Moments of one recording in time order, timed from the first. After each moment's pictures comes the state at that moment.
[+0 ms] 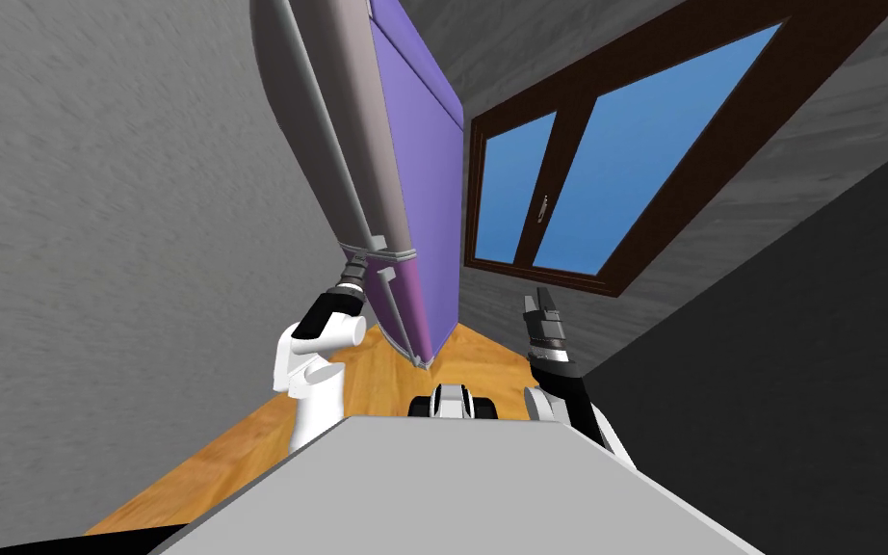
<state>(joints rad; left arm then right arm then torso) -0.09 0.13 0.20 -2.41 -0.12 0.66 -0.23 0.53 0.05 0.04 -2.23 0.11 -0.50 0.09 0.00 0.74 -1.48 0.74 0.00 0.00</state>
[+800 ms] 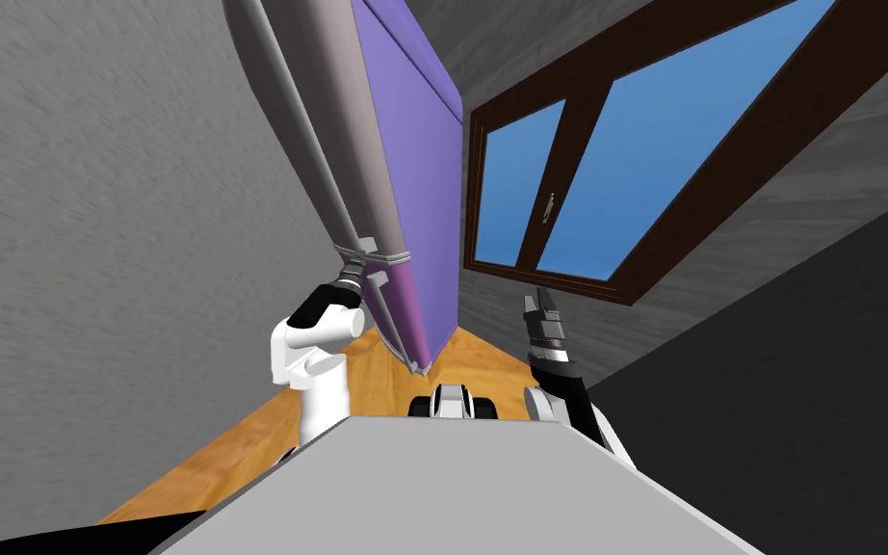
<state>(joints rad) -0.17 0.11 0.24 -2.43 -0.15 0.87 -0.27 0.53 0.05 0.04 -2.23 0.11 -0.50 0.09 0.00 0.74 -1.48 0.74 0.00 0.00</state>
